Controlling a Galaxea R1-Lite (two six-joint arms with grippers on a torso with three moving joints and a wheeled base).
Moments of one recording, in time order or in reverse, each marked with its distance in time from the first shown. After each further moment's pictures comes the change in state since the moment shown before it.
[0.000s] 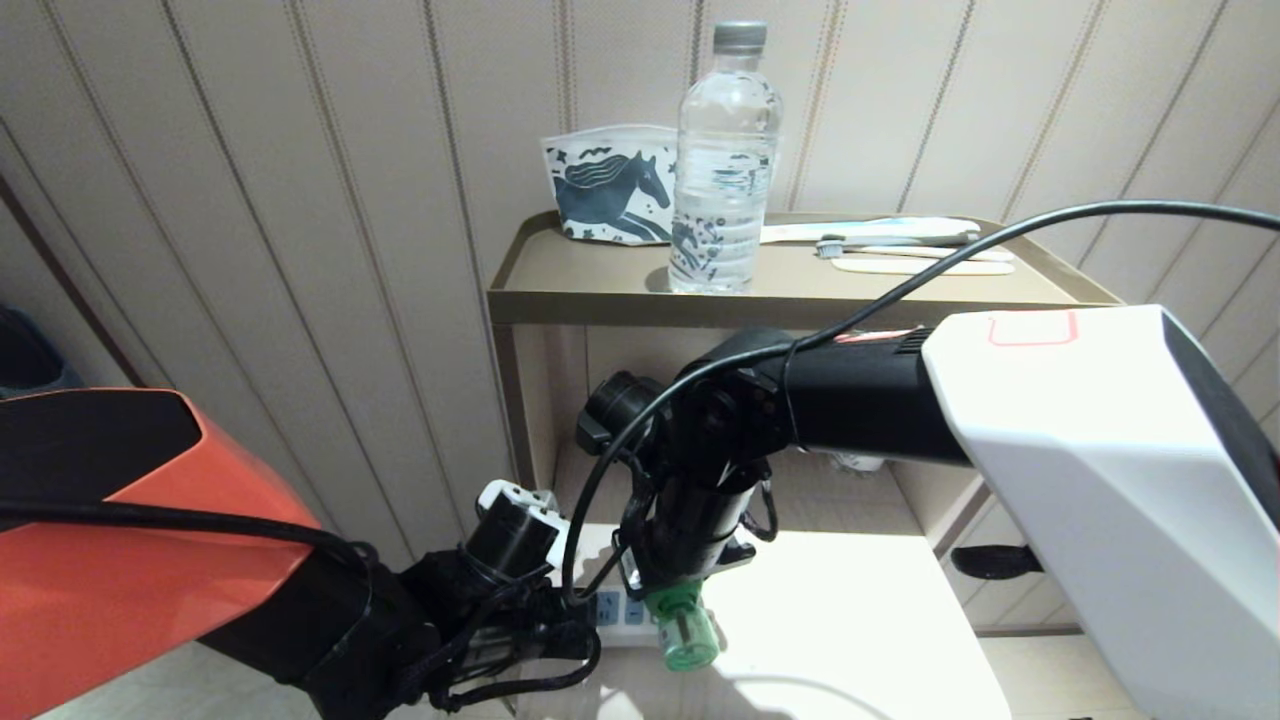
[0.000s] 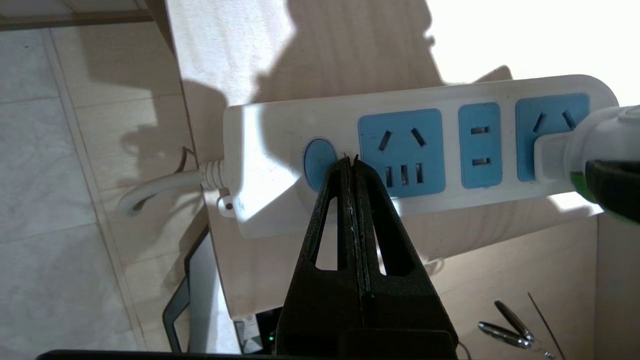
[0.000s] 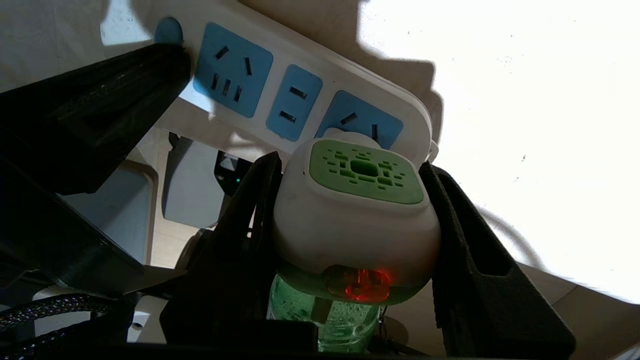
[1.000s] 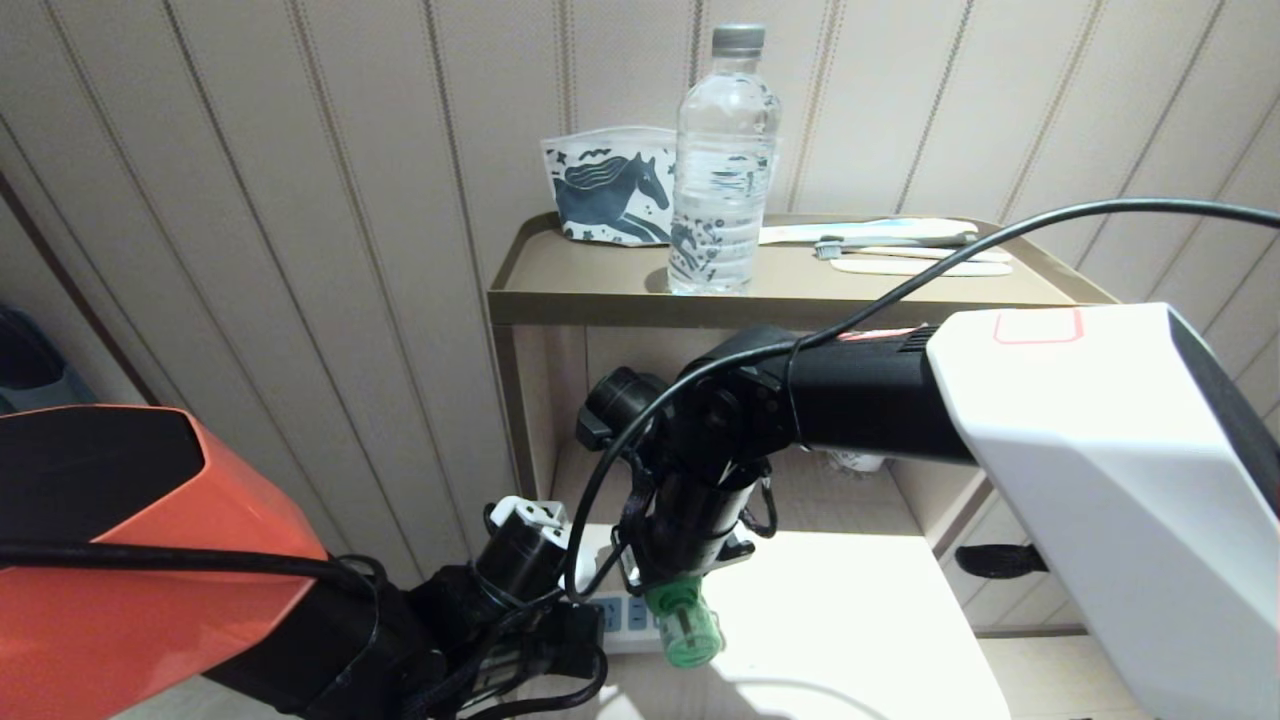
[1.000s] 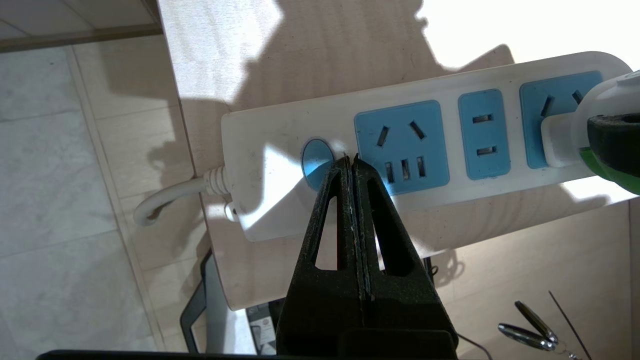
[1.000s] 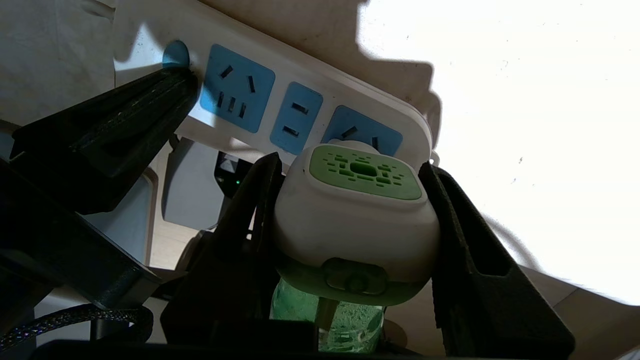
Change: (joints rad) left arm -0.052 0.011 0.024 0.001 0.048 0.011; right arm 0.000 -0.007 -0.001 -0.021 -0.001 -0.005
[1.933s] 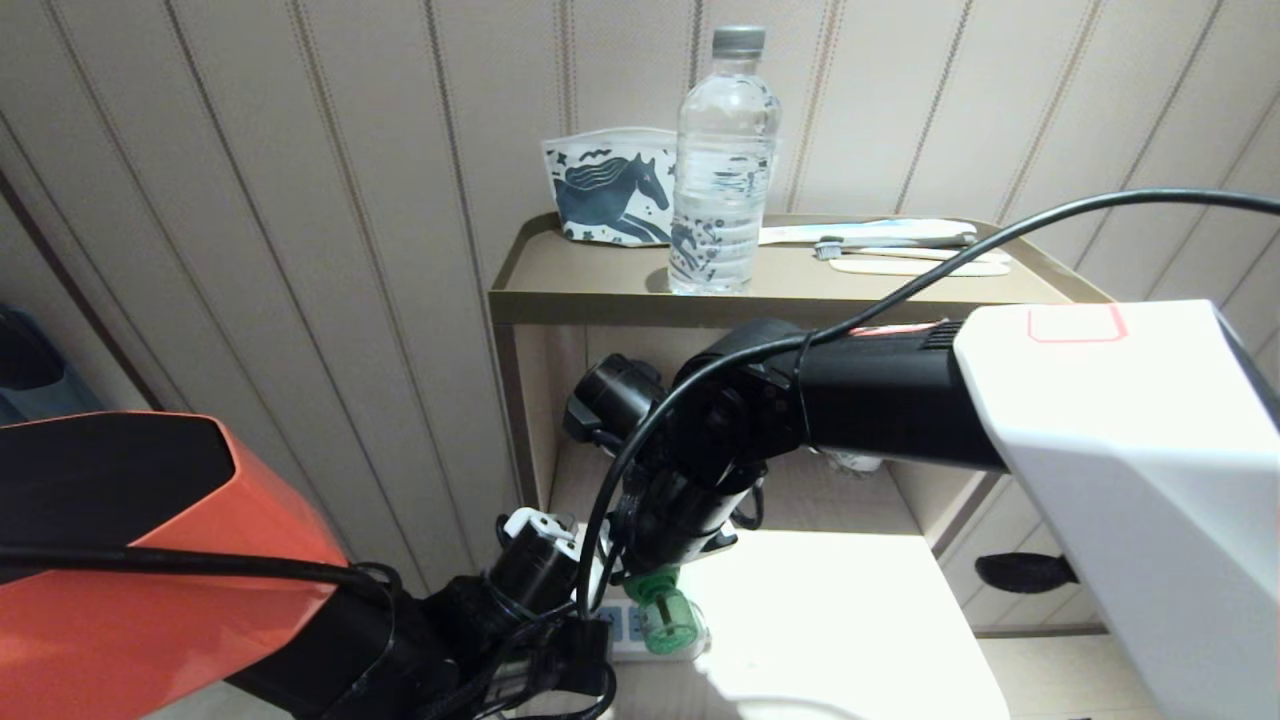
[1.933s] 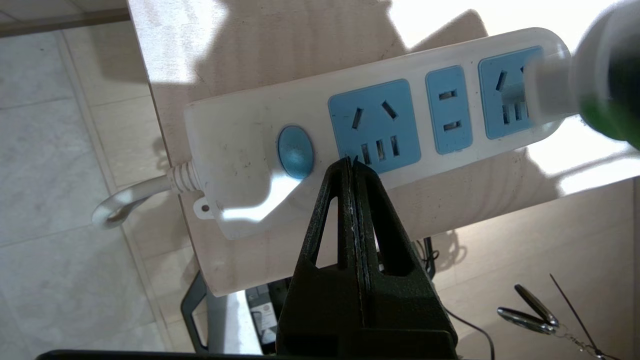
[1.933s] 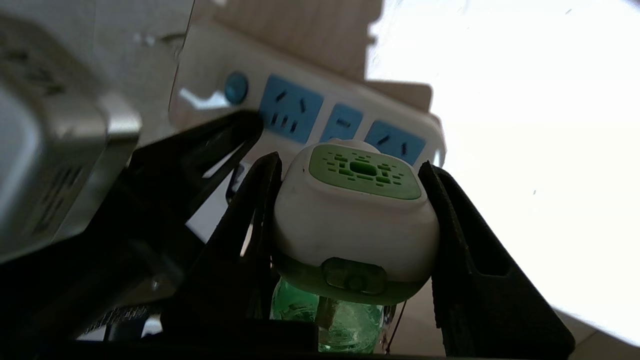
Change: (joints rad) left arm -0.005 0.020 -0.008 0.007 0.014 -0.001; right arm 0.024 -0.013 0.001 -0.040 -0.006 -0.030
